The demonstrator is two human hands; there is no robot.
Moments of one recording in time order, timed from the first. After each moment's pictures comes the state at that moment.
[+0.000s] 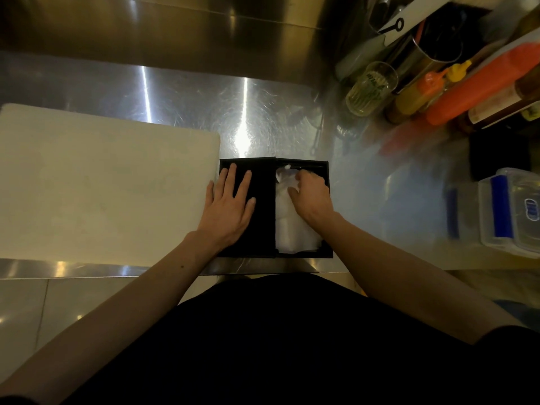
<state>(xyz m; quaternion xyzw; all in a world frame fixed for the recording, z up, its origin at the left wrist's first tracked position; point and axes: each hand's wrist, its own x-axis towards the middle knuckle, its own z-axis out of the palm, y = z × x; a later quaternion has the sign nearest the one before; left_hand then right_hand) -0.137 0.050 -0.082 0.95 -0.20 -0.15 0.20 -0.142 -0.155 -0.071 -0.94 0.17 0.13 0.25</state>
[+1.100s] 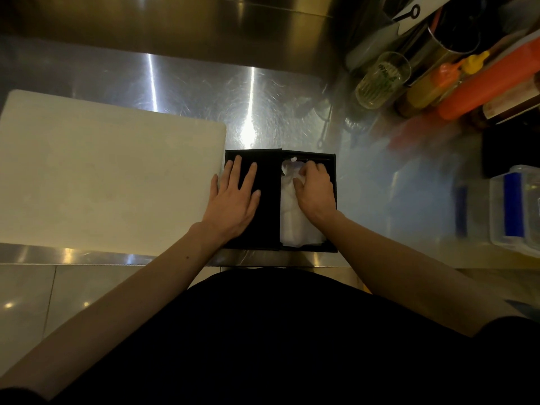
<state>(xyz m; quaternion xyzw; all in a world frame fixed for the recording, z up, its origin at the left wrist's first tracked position) -0.138 0.049 -0.080 0.95 -0.20 -0.16 0.20 -0.149 -0.149 -0.078 -0.94 0.18 0.07 0.28</state>
